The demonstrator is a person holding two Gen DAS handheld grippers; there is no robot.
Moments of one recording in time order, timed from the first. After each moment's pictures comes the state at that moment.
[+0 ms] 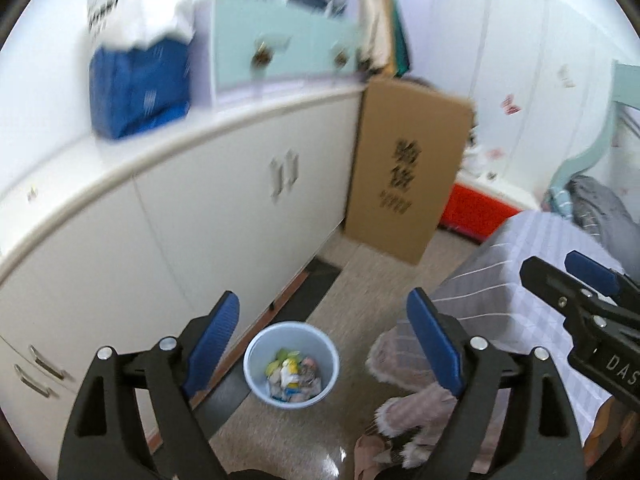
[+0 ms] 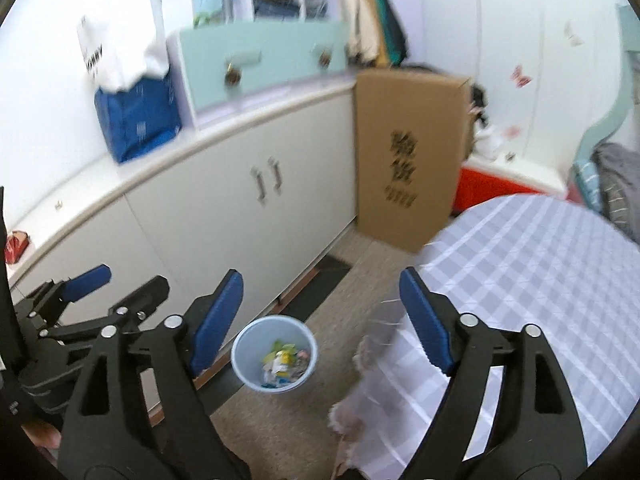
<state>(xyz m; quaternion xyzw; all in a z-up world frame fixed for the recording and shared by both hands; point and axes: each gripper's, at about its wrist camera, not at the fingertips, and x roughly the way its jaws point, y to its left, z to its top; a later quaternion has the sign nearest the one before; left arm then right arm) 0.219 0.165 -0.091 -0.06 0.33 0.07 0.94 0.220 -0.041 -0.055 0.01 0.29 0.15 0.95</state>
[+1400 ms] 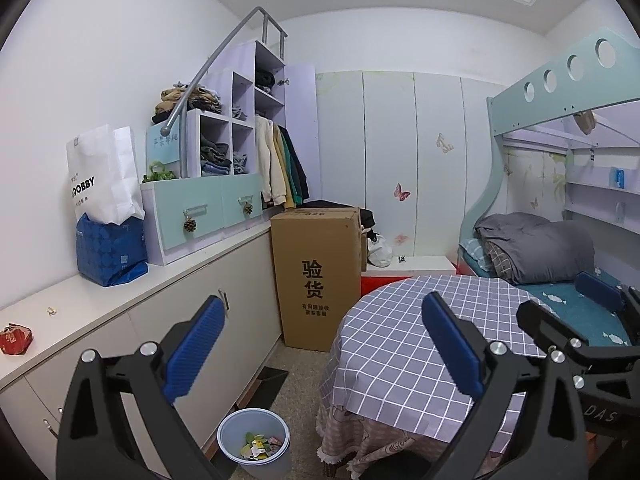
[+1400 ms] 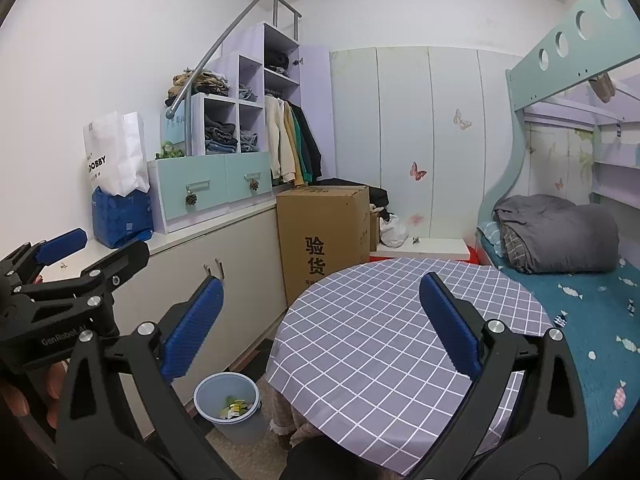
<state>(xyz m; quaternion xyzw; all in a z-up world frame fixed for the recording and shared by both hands) -0.012 0.014 0.031 0.03 0.11 -0.04 0.99 -0.032 -0.162 0.004 0.03 0.10 0.04 0.99</state>
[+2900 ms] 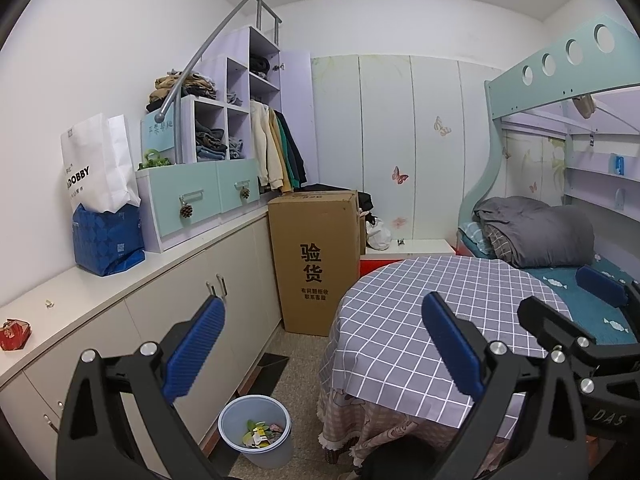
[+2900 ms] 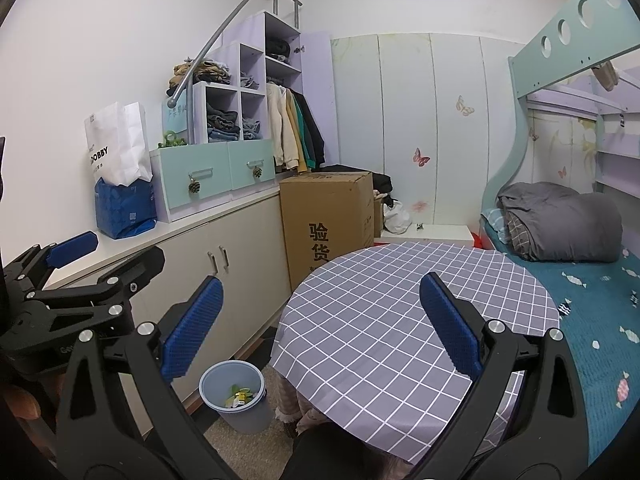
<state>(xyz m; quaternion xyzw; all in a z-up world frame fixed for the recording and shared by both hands) -0.006 0.015 0.010 0.04 0.13 -0.05 0.99 -0.038 -0.163 -0.011 0.04 0.12 0.04 0.99</state>
